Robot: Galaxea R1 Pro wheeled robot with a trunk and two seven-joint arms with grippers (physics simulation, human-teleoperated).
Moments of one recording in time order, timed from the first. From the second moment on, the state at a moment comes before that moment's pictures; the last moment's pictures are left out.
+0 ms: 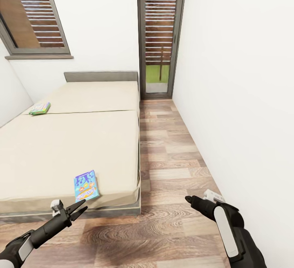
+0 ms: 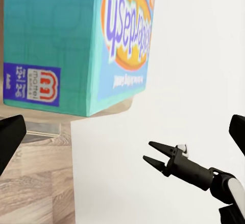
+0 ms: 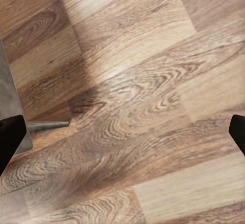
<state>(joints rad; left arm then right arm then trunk) -0.57 0.30 0.60 -0.27 0.10 0.46 -1.48 -0.31 0.07 -0.16 -1.36 -0.42 0.85 -0.19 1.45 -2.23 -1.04</state>
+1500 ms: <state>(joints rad) -0.56 0.31 0.61 -0.27 0.10 0.46 -1.52 -0.32 0.07 -0.16 -1.36 -0.42 0.85 -0.19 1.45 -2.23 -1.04</state>
